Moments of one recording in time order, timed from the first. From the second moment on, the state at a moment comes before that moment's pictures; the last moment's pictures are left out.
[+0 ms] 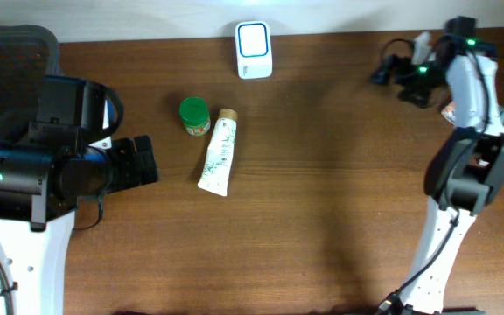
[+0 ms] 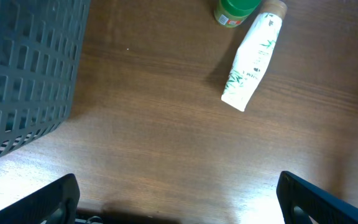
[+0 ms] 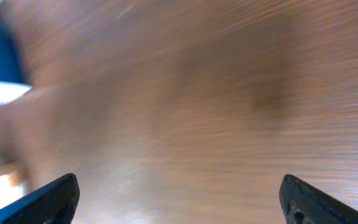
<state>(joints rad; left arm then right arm) -0.15 1.39 1.90 -1.67 -0.09 -0.34 -0.25 2.48 2.28 -1.11 -0.56 0.07</state>
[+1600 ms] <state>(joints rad) -0.15 1.39 1.90 -1.67 -0.09 -0.34 0.71 2.46 2.13 -1.14 0.25 0.60</state>
